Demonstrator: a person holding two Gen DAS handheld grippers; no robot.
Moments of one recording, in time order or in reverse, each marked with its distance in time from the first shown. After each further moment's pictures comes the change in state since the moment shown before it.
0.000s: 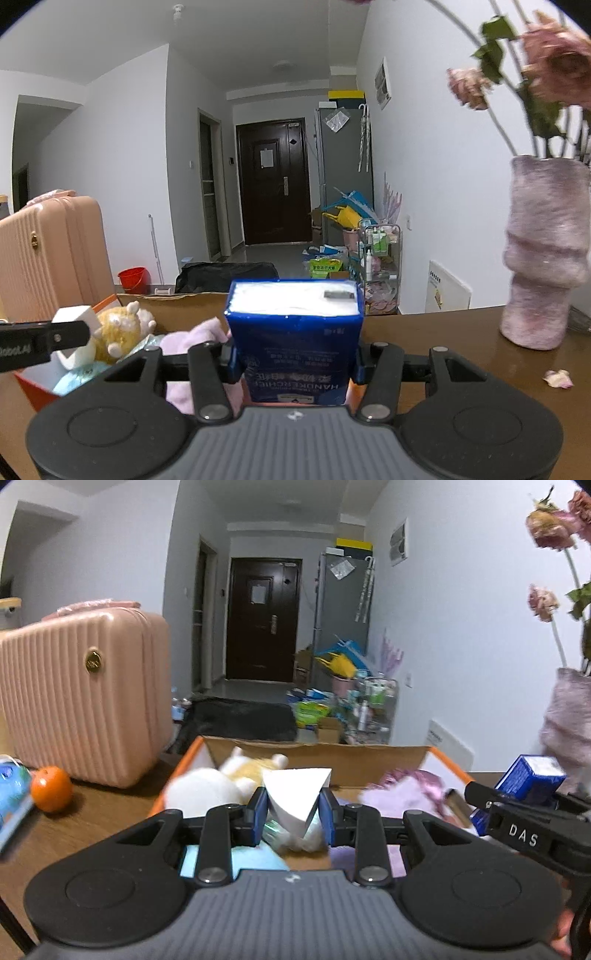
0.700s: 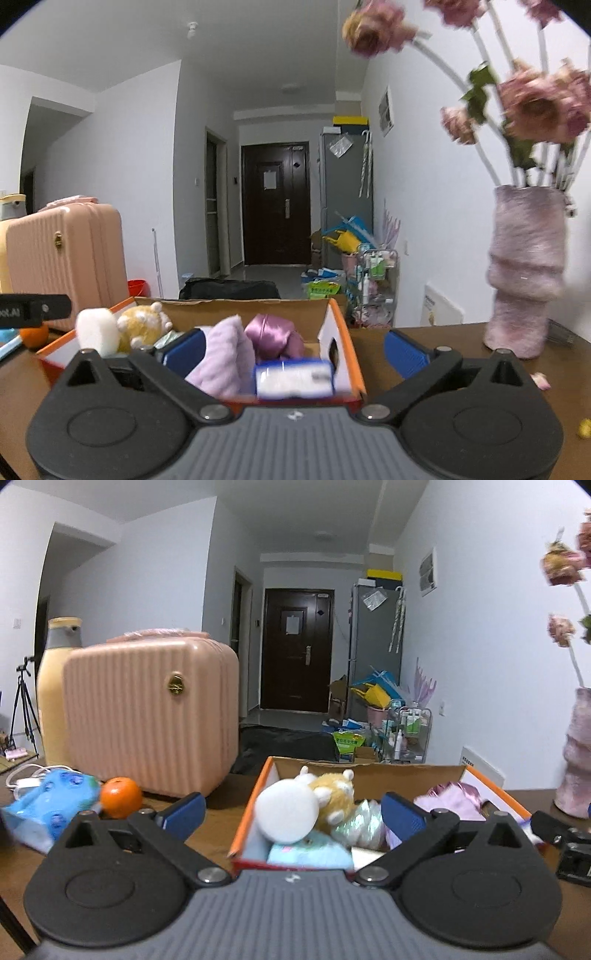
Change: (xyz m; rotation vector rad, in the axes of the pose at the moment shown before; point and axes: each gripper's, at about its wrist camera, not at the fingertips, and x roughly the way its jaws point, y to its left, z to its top) left arm -0.072 0.043 -0.019 -0.013 -0.113 0.098; right arm -0.070 0.010 -0.023 -0.038 -0.093 -0.012
